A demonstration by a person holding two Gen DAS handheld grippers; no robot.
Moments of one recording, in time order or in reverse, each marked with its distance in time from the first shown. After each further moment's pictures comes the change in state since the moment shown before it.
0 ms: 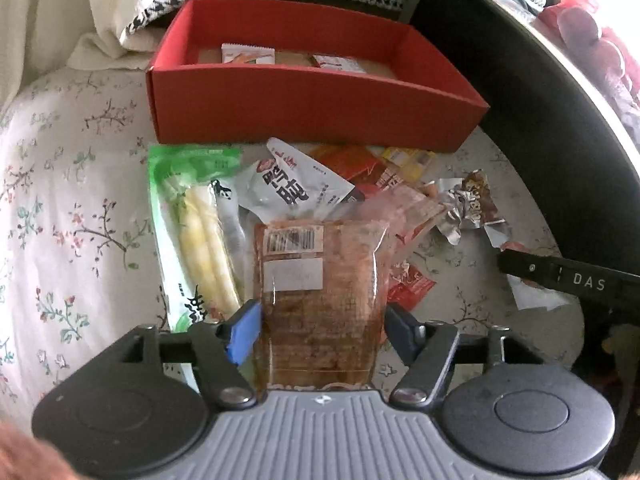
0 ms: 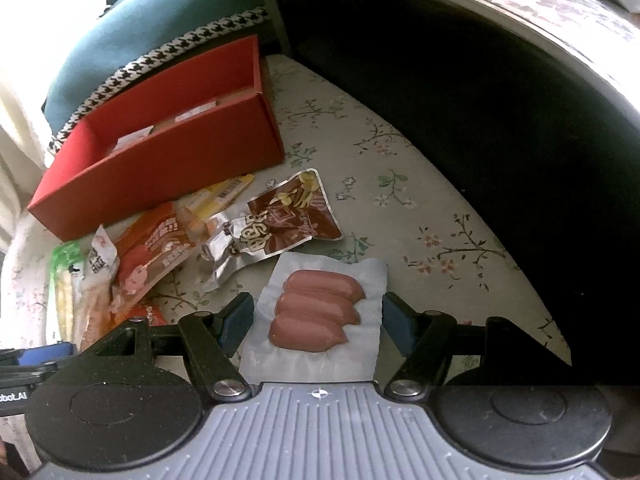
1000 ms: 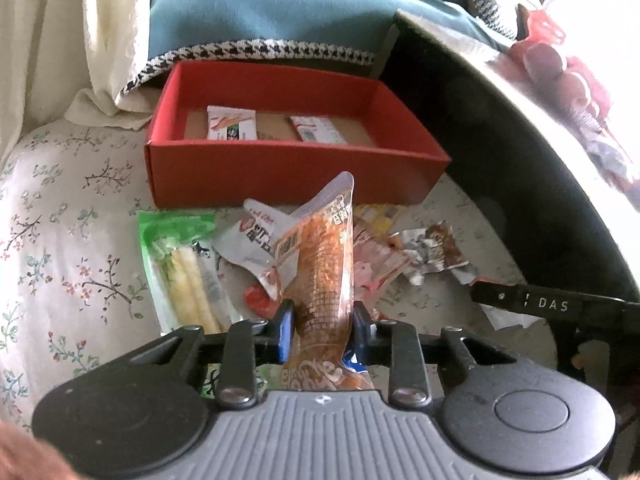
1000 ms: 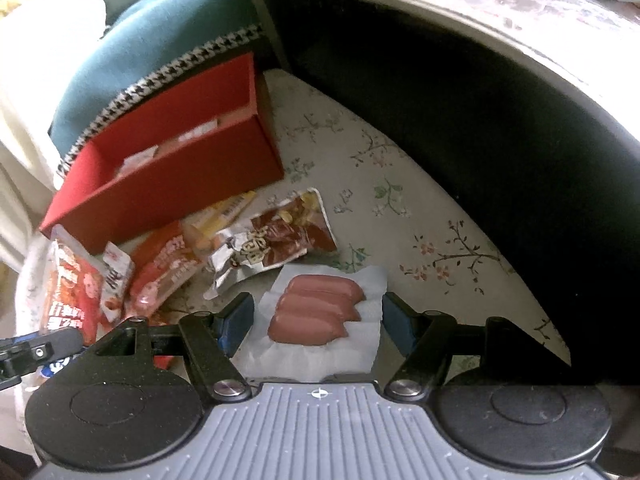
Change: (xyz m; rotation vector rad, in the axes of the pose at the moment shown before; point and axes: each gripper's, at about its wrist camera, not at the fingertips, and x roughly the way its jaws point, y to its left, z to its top) left arm -0.035 -0.004 0.008 0.028 -0.142 -0.059; right arm -0.011 -0.006 0.002 0.045 -0.032 0.042
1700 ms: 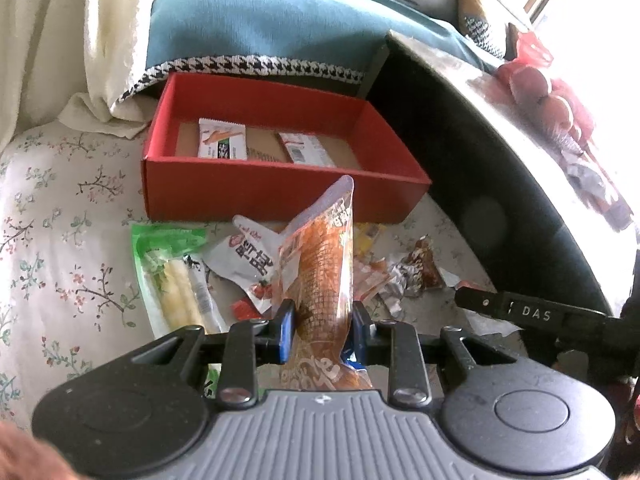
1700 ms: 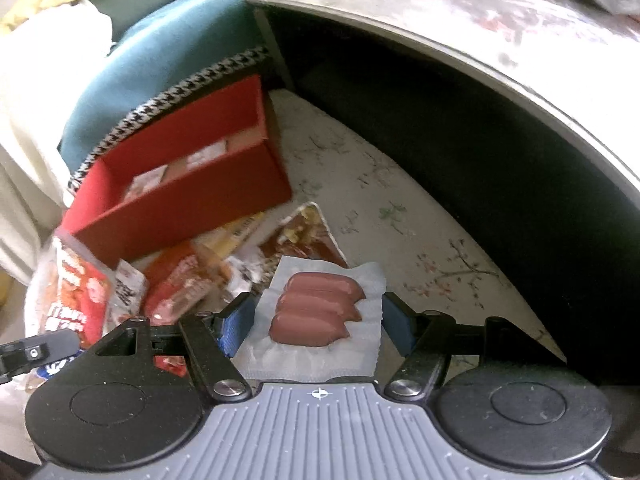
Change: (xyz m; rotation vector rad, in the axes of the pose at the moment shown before) left arm -0.012 0.004 0.006 -0.036 -0.036 -0.062; right arm -0.011 0.008 0.004 0.001 -0.048 0.011
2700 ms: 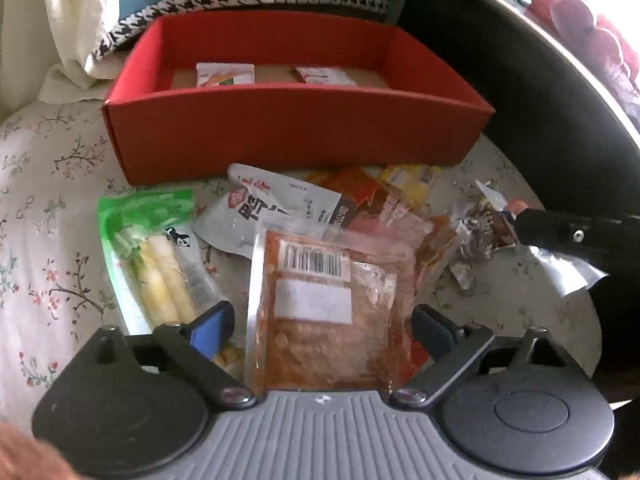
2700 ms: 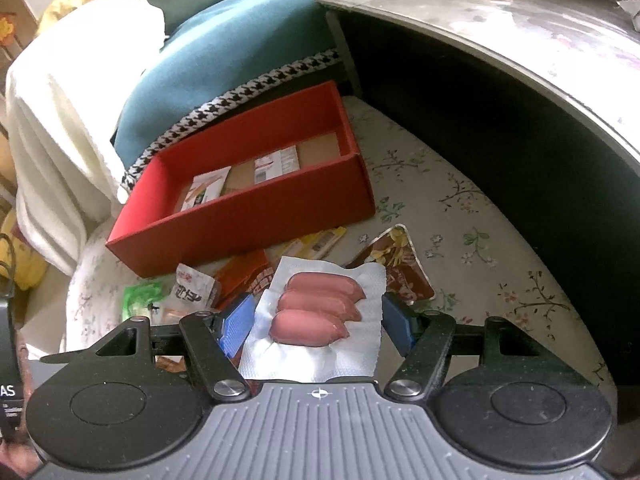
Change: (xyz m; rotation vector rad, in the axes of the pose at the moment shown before) left arm 0.078 -0.005 -0.009 0.060 0.124 0.149; right arm 0.005 0.036 0.013 -0.062 0.005 0.126
